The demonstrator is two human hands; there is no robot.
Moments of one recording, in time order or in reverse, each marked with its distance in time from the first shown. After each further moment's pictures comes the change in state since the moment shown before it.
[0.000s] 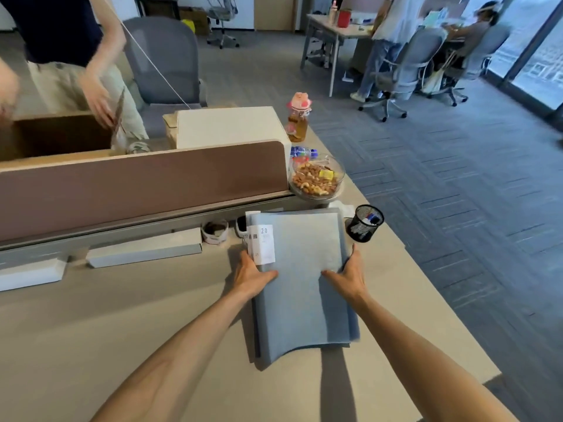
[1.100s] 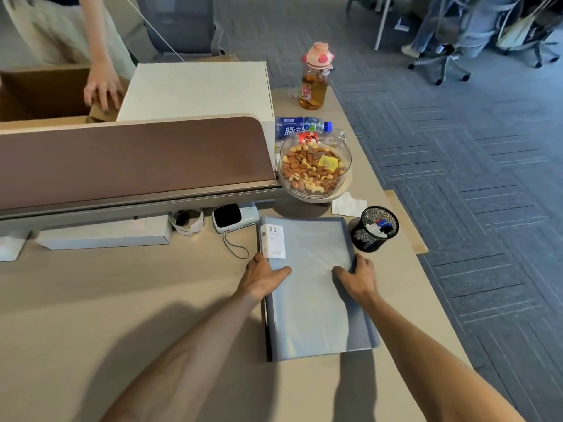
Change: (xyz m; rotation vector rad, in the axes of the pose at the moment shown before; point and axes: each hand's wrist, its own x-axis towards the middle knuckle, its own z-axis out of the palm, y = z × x) left_hand 0.102 0.024 0.120 0.261 -0.018 -0.276; right_hand 0.157 0.074 -0.017 -0.257 -0.205 0.120
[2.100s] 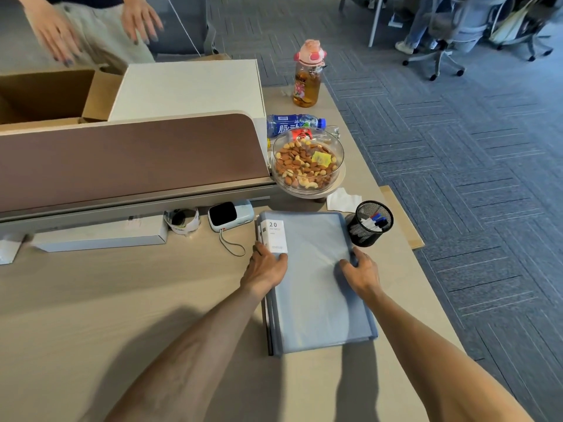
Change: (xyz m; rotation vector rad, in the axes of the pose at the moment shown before) left_hand -0.001 0.021 0.010 0.075 0.043 -0.016; right_hand 0.001 0.008 -0.011 0.039 0.048 -0.092
